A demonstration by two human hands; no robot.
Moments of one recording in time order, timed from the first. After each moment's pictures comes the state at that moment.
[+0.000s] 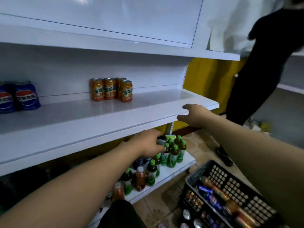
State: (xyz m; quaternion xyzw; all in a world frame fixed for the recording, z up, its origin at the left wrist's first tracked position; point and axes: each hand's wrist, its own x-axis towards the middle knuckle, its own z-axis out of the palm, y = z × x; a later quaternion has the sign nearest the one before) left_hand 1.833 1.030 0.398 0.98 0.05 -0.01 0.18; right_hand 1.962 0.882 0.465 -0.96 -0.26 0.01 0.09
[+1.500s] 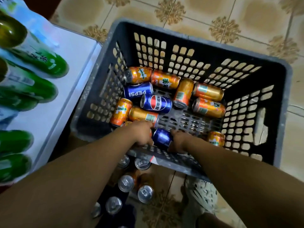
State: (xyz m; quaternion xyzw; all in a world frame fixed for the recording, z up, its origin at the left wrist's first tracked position) left_hand 2.182 0.740 -0.153 0.84 -0.15 -0.53 0.04; right_hand 2.129 0.576 -0.210 -0.83 0.05 0.53 0.13
